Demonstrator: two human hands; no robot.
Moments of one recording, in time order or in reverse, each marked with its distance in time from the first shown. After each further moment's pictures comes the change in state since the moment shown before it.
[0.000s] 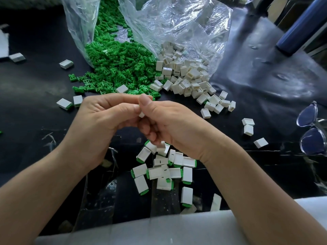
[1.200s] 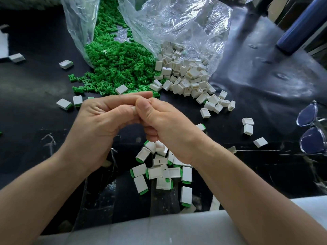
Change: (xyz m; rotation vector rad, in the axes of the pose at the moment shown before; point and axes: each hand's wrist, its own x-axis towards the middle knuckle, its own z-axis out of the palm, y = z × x) left_hand 0.001 -0.015 -0.013 0.139 -0.061 0.050; right_hand 0.005 0.003 0.013 -0.204 0.203 -0.055
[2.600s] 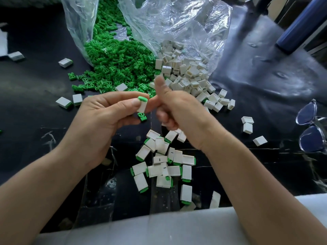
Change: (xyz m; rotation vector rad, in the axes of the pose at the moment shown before) left_hand 0.004 0.008 0.006 -0.119 0.127 -0.122; right_hand 0.005 0.004 -0.027 0.024 0.057 0.048
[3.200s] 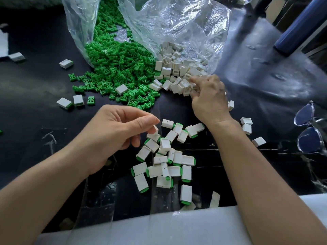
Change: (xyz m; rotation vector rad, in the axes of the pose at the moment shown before) left_hand -0.007 0.006 0.008 0.209 -0.103 -0.171; right_hand 0.037 0.041 -0.051 -0.881 0.646 0.009
